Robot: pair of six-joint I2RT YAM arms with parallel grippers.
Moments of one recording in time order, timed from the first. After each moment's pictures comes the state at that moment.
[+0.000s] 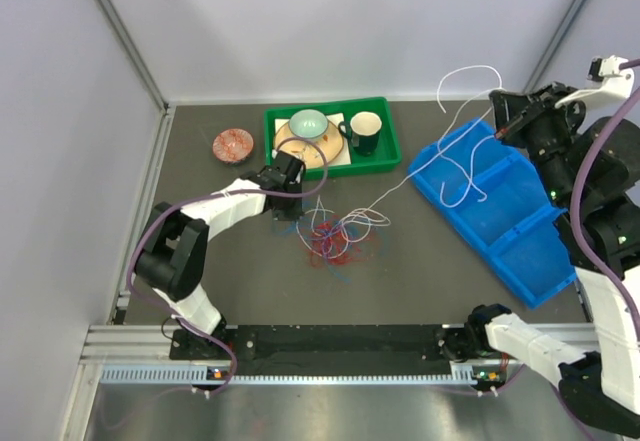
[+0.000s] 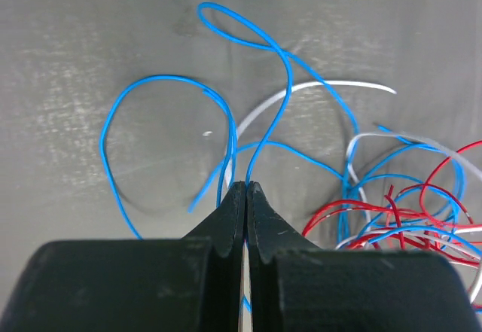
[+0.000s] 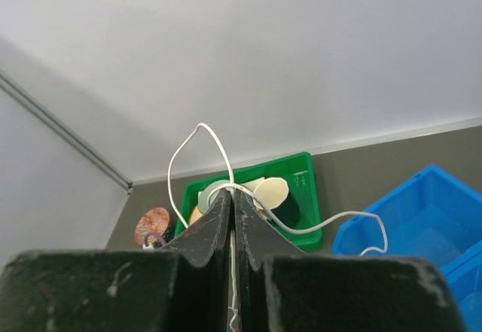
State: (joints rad) left arm -0.51 1.67 1.08 -0.47 -0.04 -0.50; right arm 0.37 0.94 1.62 -0.57 0.23 0.41
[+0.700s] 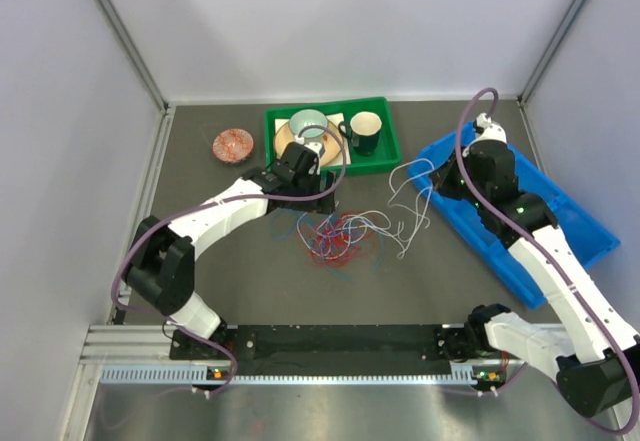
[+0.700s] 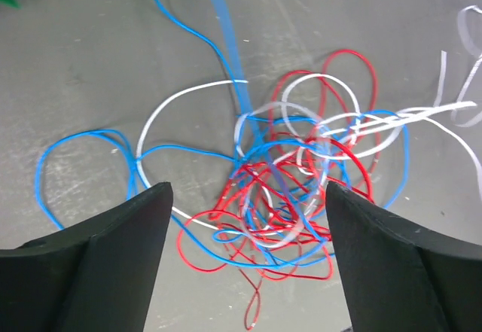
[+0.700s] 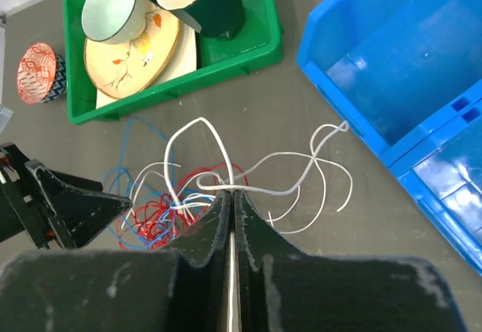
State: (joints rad) left arm -0.62 1.59 1.17 -0.47 0.02 -0.42; right arm 0.37 0.98 1.05 -0.57 0.13 0.57
